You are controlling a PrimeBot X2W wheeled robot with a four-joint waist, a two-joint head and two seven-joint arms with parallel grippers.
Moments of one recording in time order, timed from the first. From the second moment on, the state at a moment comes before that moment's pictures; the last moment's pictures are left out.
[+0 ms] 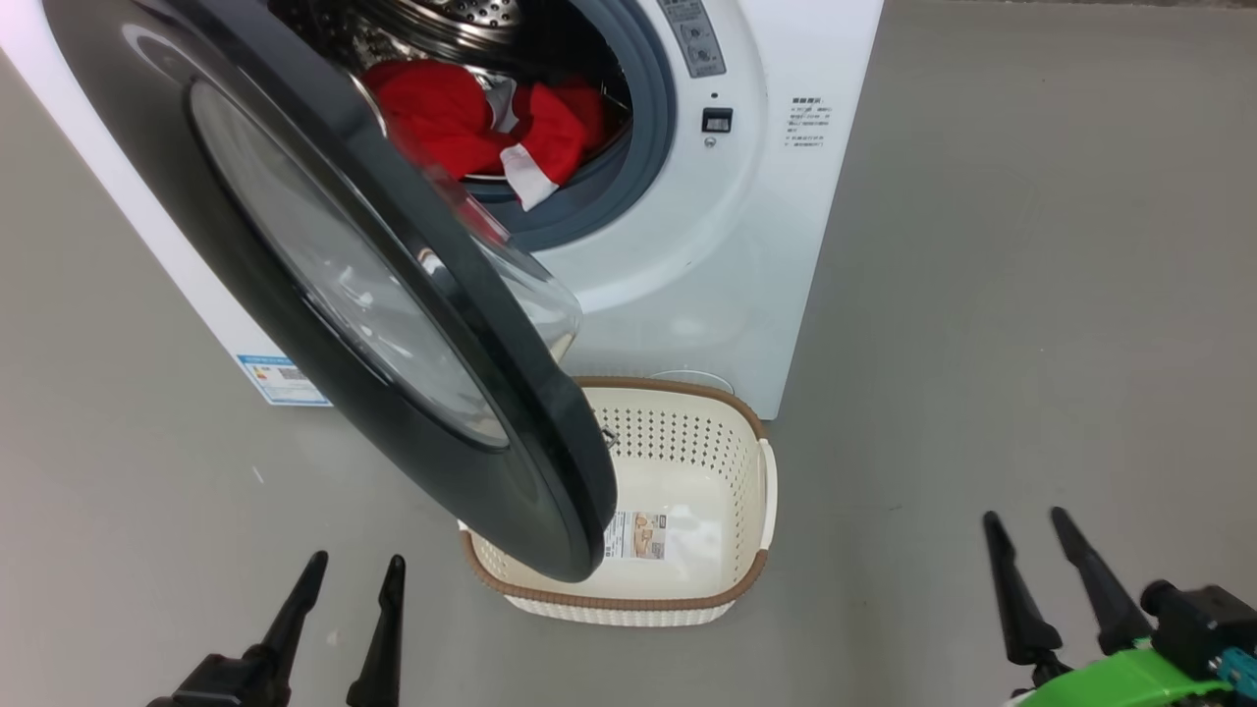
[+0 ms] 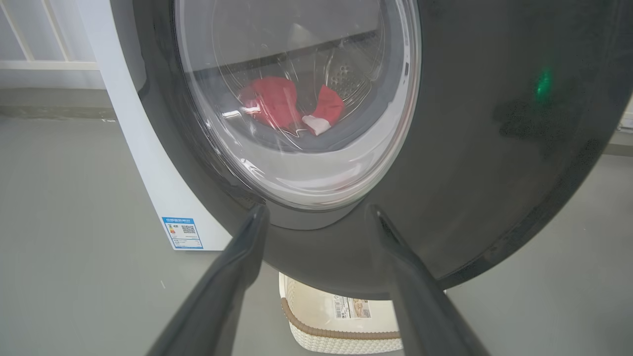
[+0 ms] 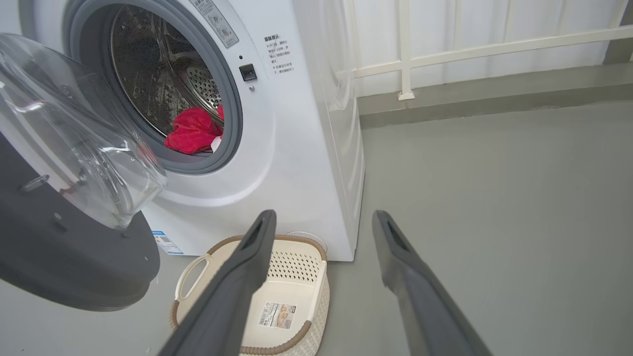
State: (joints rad) left arm -0.02 0.08 -0.04 0.24 -0.22 -0.13 -0.25; right arm 0.05 -0.13 0.02 0.25 0.46 0.12 -0.25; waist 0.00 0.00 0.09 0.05
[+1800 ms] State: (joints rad) left arm -0.01 0.05 -0.10 0.23 -0.25 -0.13 -0.25; right arm -0.33 -0.17 0.36 0.18 0.82 0.12 -0.26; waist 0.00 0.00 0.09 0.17
